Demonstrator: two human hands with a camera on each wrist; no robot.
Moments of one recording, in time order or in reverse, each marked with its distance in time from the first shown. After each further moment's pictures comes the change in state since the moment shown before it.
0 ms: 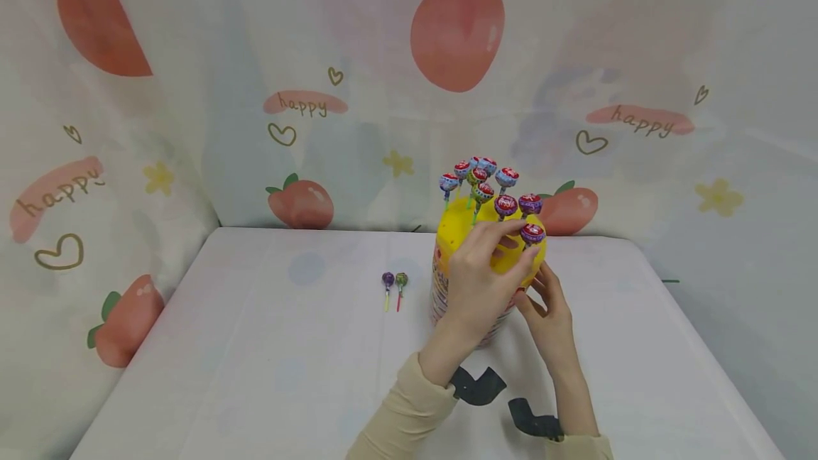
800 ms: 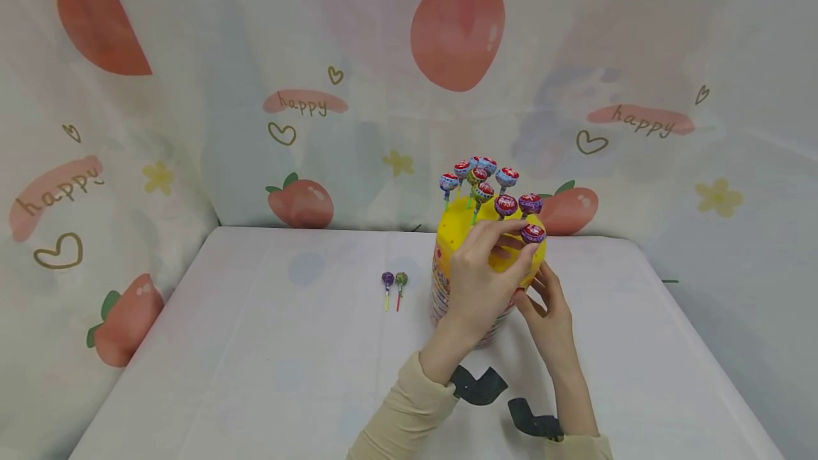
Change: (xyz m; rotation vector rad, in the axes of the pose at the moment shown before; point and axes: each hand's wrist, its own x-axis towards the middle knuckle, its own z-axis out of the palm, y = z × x) left_hand 0.002 -0.001 0.002 -0.087 0.000 -0.007; right_hand -0.001 -0.003 0.000 0.011 0.007 -0.004
